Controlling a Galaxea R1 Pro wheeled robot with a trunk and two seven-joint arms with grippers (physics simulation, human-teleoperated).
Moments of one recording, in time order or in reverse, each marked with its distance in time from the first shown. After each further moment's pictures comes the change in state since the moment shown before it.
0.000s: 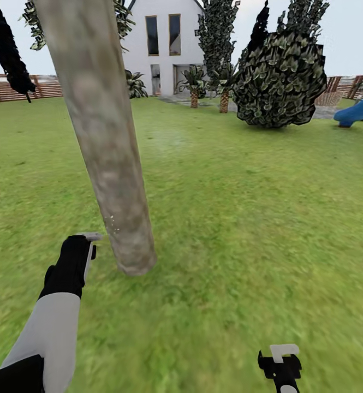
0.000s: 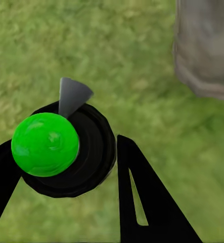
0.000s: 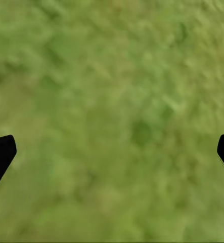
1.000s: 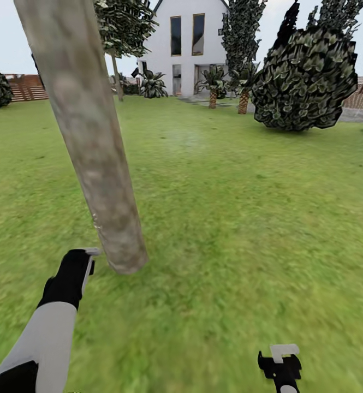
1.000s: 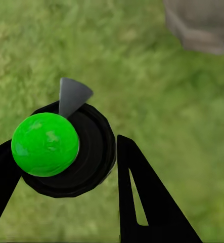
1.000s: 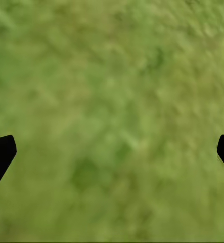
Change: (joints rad) left arm 0.044 0.032 0.010 0.114 0.002 -0.048 0.010; right arm 0.000 0.000 0.000 0.001 0.000 0.000 0.000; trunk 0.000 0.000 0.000
